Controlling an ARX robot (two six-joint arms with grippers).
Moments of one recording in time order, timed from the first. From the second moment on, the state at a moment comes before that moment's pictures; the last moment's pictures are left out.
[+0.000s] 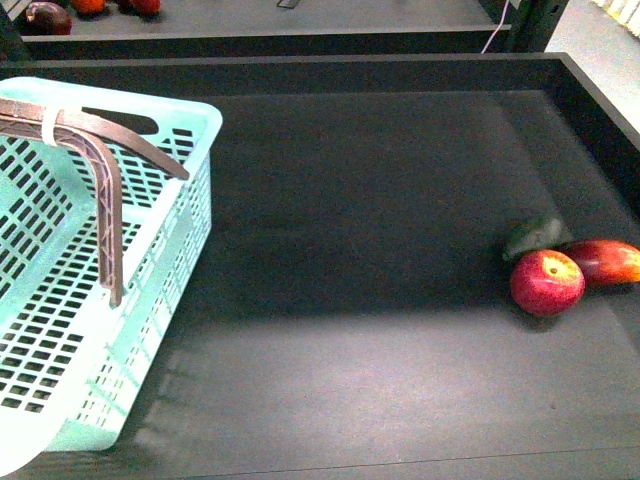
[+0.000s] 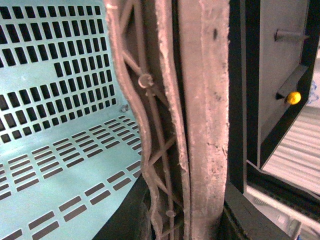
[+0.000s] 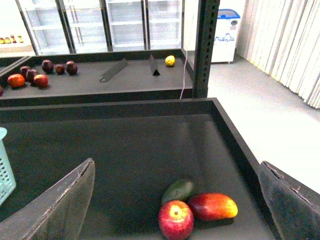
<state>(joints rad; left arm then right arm) 0.08 1.68 0.85 0.11 0.15 -1.26 0.00 0.01 0.02 0.00 0.00 0.00</state>
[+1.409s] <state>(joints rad) -0.55 1.37 1.04 -0.19 0.17 -1.03 -0.02 0.29 0.15 -0.38 0.20 0.10</state>
